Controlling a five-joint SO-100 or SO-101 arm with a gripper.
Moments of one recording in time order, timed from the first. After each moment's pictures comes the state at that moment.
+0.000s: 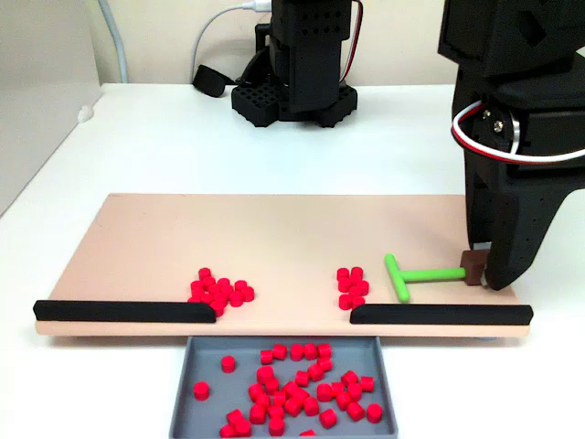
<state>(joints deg) -19.7 41.4 33.1 97.4 16.6</state>
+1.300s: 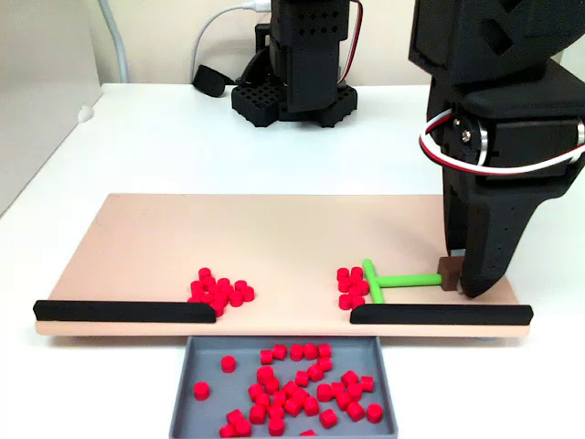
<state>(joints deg) -16.3 40.8 33.0 97.4 14.9</state>
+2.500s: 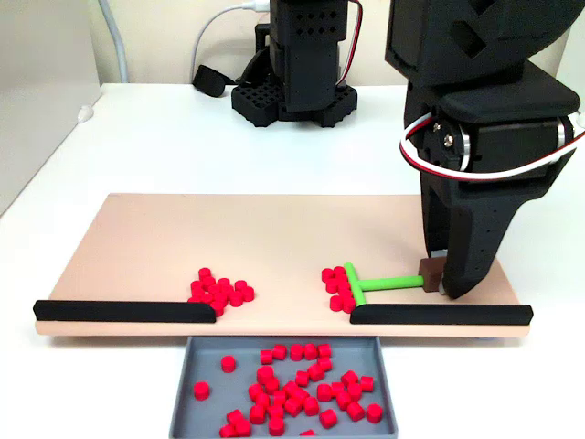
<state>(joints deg) -14.7 40.8 33.0 97.9 7.9</state>
